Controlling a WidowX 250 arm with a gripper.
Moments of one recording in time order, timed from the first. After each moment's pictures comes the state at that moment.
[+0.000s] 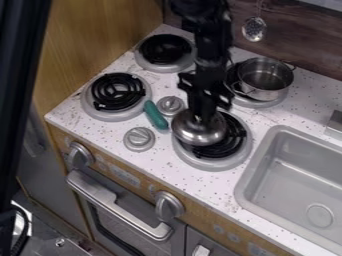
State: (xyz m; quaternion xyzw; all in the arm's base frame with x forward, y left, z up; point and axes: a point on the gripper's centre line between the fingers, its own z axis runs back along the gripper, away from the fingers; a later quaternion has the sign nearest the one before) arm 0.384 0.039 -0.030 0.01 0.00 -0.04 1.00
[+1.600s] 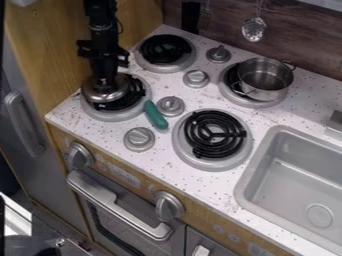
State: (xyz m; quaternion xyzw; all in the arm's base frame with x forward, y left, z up) arm 0.368 0.227 -0.045 0.05 0.02 0.10 0.99
